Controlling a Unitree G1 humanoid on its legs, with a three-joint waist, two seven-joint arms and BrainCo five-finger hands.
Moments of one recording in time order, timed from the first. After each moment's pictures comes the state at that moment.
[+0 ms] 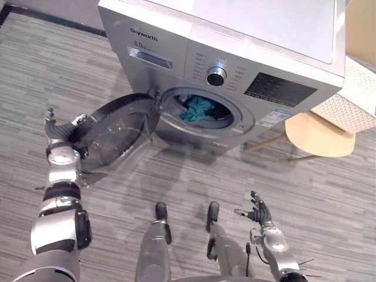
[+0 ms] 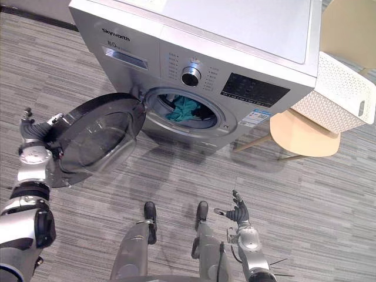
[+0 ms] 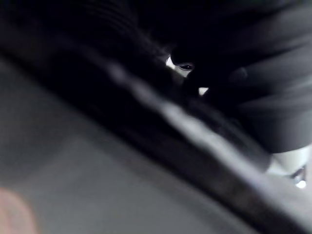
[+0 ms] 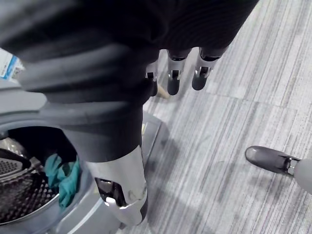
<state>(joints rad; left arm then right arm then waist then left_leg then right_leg) -0.51 0.41 0.25 0.76 0.02 -0.11 0.27 0.05 -0.11 0.01 0.61 0.01 -0.17 -0.11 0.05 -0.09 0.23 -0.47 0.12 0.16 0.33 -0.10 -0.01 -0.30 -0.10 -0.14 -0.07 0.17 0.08</state>
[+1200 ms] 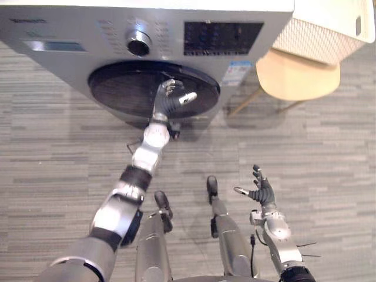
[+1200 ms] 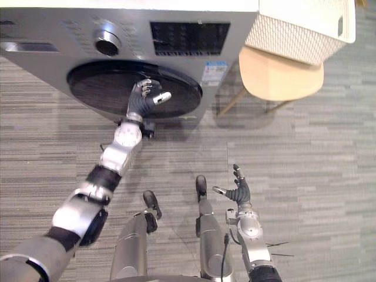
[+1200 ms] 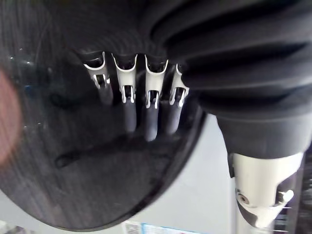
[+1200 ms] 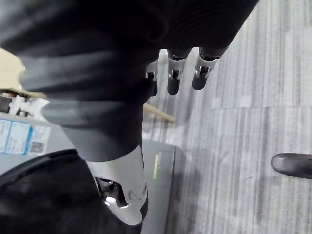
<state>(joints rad) -0.41 0.12 -0.26 0.33 -0.12 -0.16 0.29 0.14 -0.10 0.04 0.30 0.01 -0.19 -0.17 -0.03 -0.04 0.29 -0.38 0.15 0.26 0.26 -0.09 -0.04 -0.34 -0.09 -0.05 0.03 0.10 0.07</state>
